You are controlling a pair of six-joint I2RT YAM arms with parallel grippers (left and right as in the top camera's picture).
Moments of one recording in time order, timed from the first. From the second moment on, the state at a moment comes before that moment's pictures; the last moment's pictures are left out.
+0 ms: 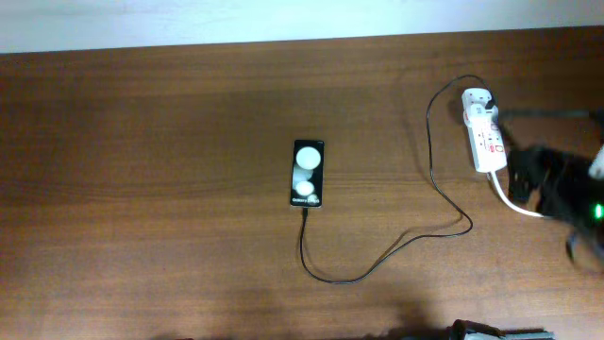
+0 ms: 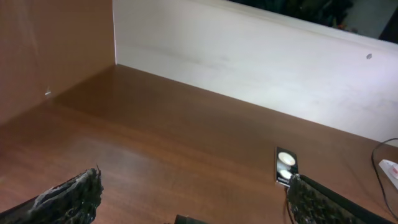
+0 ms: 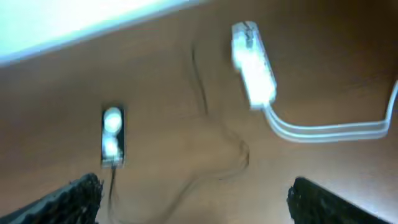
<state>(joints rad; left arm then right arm) 0.01 0.01 1.57 -1.69 -0.17 -0.24 -0.27 1.16 1.98 -1.60 -0.18 0.08</state>
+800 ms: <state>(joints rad) 0.01 0.01 1.57 -1.69 -0.17 -0.24 -0.04 0.02 0.08 -0.03 -0.11 0.16</state>
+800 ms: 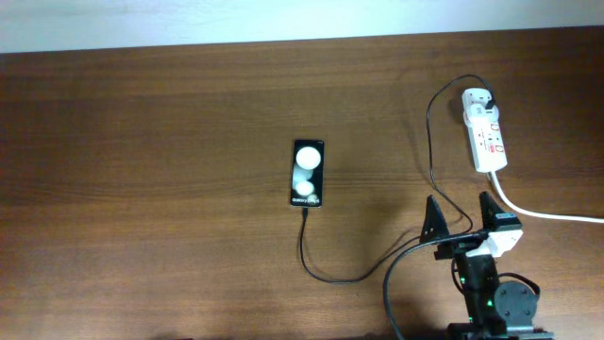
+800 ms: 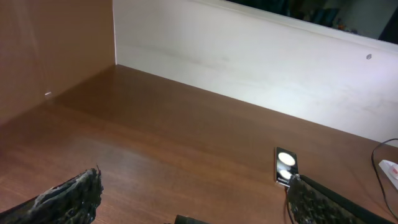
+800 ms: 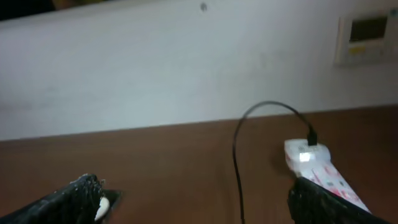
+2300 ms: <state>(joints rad) -0.02 0.01 0.47 -0.62 -0.18 -0.24 -0.04 0.01 0.01 -0.07 -0.03 0.08</state>
